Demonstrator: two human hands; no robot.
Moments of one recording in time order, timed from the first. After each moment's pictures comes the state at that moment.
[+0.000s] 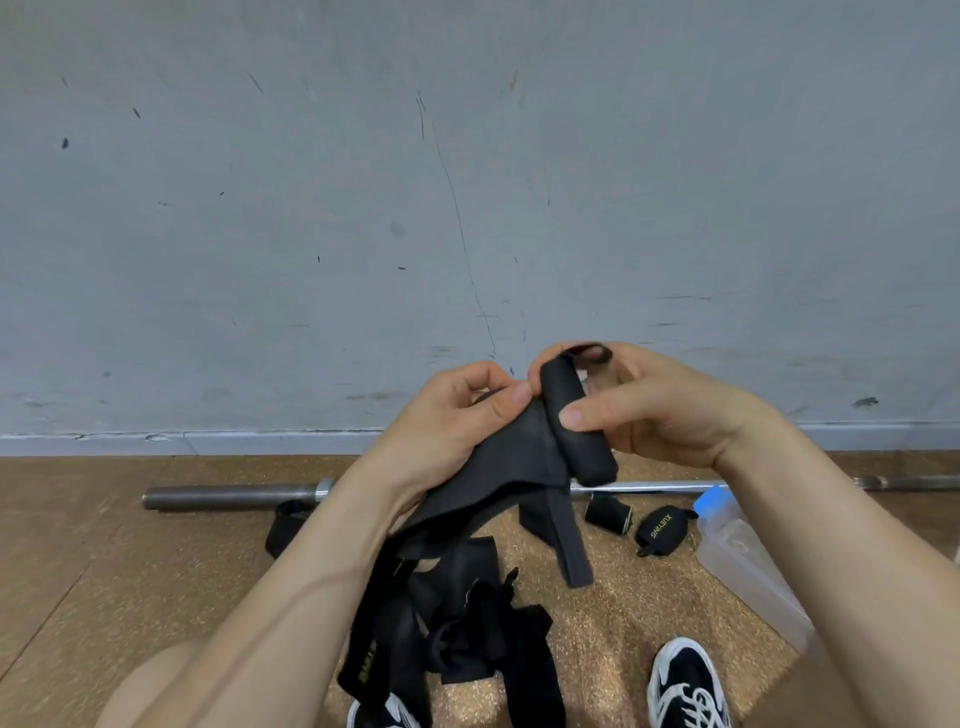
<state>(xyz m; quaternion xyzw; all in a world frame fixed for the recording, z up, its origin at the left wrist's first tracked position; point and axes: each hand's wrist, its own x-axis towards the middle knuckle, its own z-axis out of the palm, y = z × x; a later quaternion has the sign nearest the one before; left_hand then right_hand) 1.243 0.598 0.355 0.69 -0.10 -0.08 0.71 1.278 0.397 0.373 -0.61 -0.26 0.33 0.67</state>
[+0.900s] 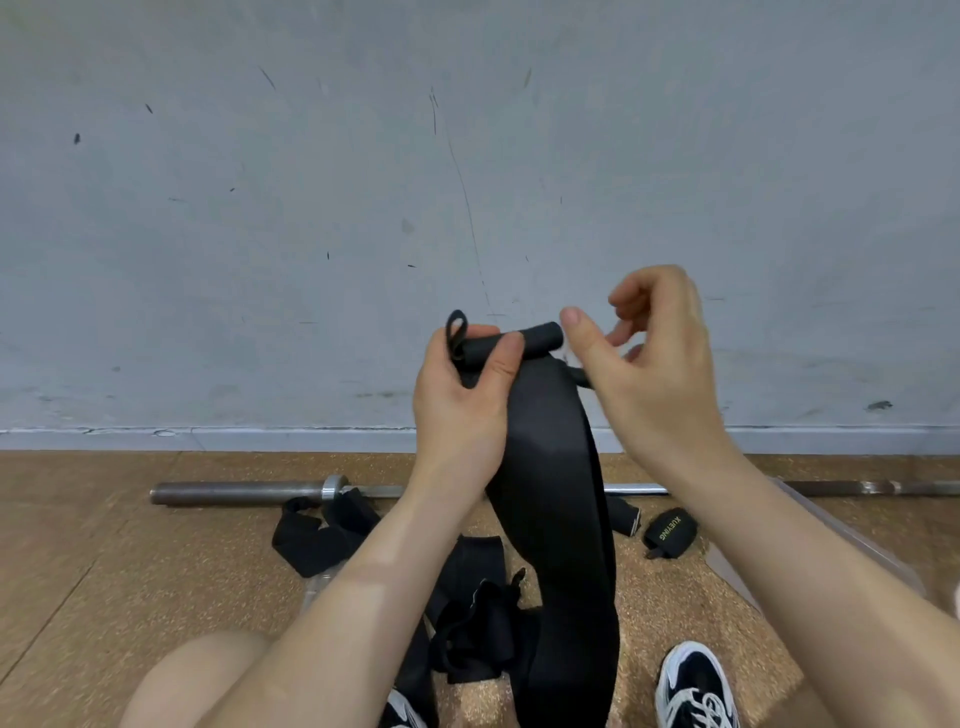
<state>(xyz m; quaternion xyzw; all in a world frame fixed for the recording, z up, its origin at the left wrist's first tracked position) 1.251 0.574 0.346 0.69 0.04 0.23 0.69 1.265 0.434 0.361 -0.80 -0.12 -0.29 0.50</state>
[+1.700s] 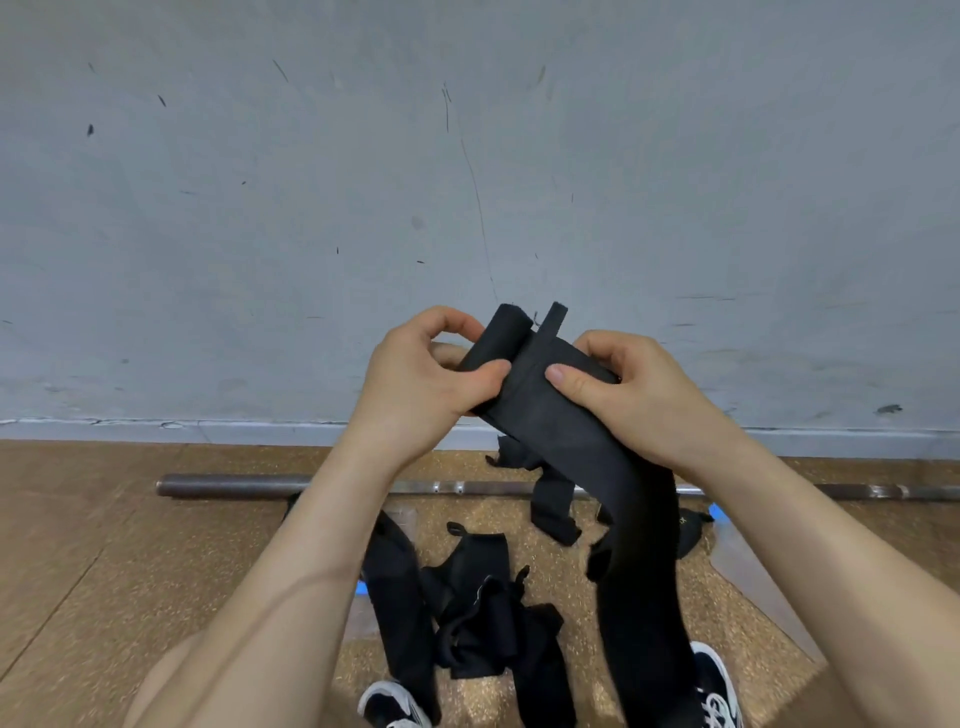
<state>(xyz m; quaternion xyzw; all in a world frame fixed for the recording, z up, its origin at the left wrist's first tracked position) 1.244 0.621 0.380 0.81 0.00 0.10 0.58 1.275 0.431 0.357 -0.83 -0.17 0.00 0.53</state>
